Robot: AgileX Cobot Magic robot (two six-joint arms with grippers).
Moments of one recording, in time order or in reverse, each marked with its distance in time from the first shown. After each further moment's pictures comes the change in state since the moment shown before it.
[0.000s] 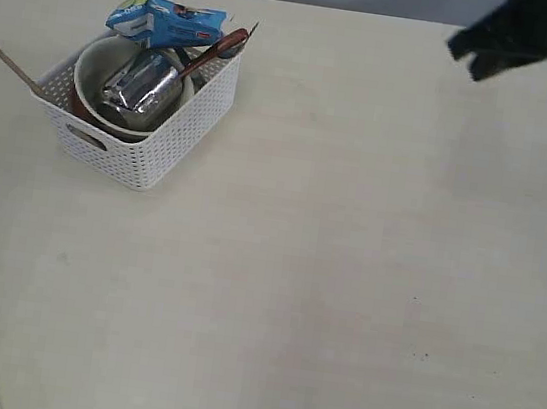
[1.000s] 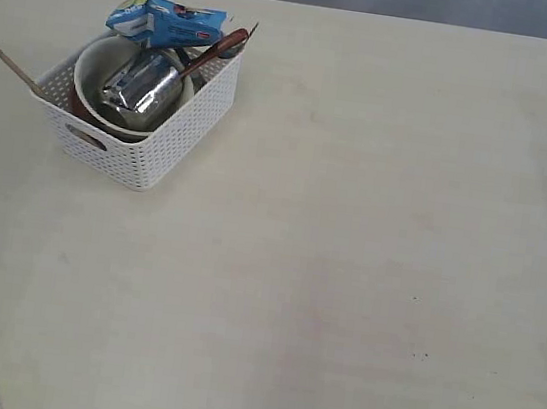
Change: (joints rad) left arm 0.000 0.000 0.000 0.000 0.000 0.000; right arm -0.282 -0.386 0.472 -1.829 -1.308 2.249
